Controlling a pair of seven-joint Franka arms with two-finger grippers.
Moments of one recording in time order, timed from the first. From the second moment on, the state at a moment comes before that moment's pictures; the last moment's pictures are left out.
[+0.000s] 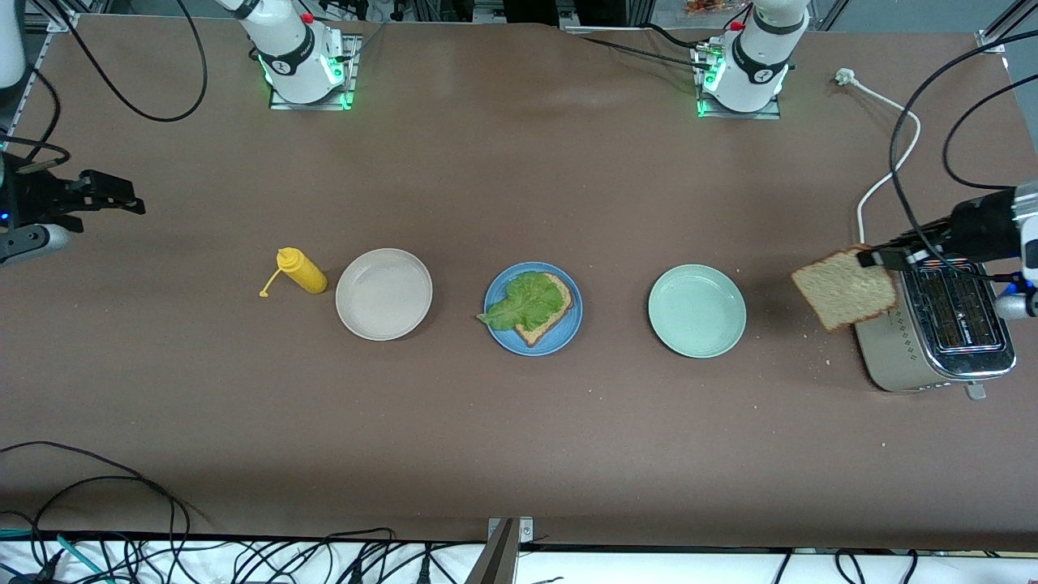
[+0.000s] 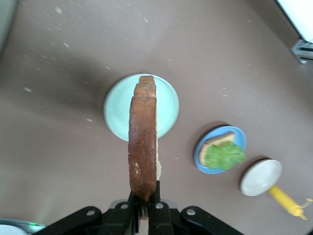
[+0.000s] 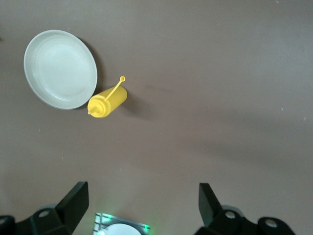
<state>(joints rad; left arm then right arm) 0.58 0.26 -0.54 -1.51 -0.30 1.58 -0.48 0.04 0.14 -0.13 -1.56 0.04 1.50 -0.31</state>
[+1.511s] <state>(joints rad) 0.26 0.33 -0.91 -2.07 -0.33 2.81 -1.05 -0.03 0.01 -0.04 -1.65 0.02 1.57 -0.04</state>
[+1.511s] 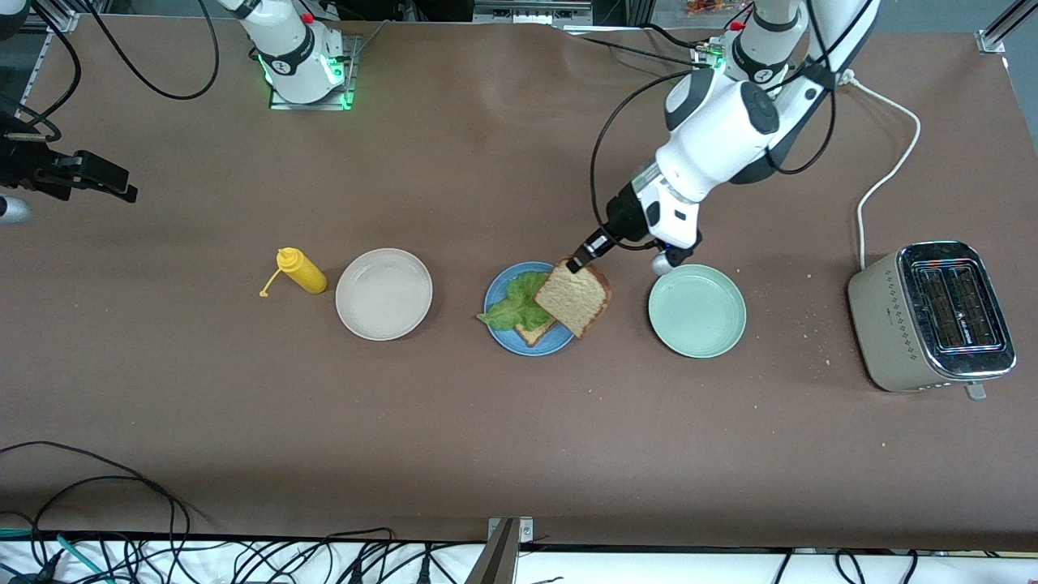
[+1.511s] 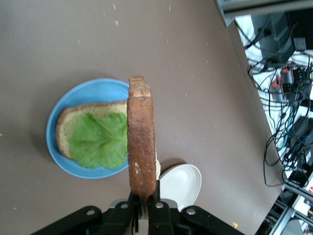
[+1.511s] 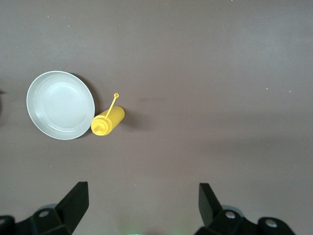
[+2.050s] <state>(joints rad) 0.08 0.45 -0.81 -2.07 -0.32 2.91 -1.03 -0.03 0.02 -0.04 -1.64 0.02 1.57 -0.04</state>
